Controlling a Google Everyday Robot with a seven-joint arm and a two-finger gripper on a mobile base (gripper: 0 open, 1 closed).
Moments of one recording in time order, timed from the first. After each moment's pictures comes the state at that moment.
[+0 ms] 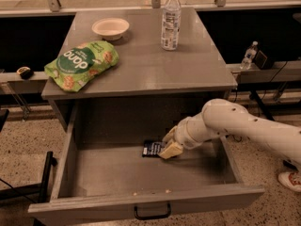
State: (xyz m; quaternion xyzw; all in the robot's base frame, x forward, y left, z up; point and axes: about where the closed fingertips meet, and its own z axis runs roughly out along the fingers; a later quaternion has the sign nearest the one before) arm 0.552 -0.068 0.615 -0.58 0.75 0.15 0.28
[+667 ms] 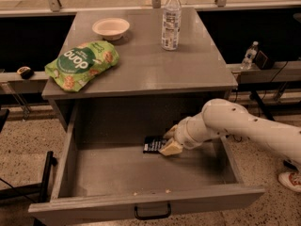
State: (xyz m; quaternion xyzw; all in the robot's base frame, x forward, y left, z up) arm 0.552 -0.068 0.615 -0.58 0.75 0.15 0.28
